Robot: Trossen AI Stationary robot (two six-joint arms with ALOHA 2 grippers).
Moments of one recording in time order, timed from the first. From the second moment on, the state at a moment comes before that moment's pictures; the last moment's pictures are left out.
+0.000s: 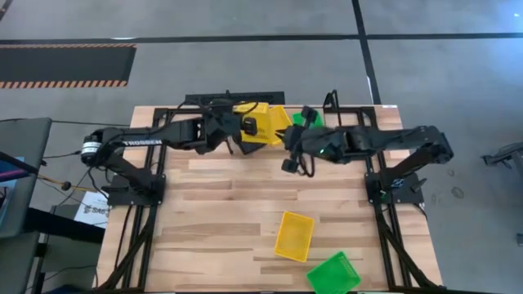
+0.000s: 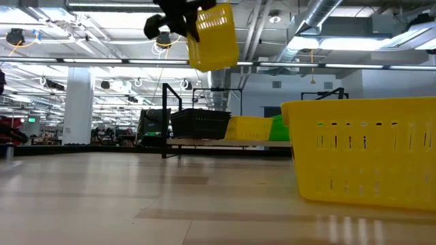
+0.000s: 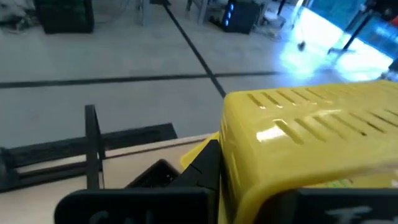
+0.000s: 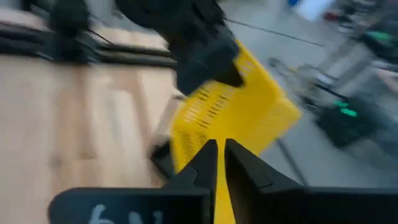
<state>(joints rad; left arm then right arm) 0.13 1.46 1.35 -0.47 -0.84 -0.76 0.09 1.46 1.58 -0.62 0.60 -0.11</state>
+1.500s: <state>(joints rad) 0.13 1.46 1.35 -0.20 -0.59 -0.49 -0.01 1.58 1.58 -0.54 1.03 0.03</state>
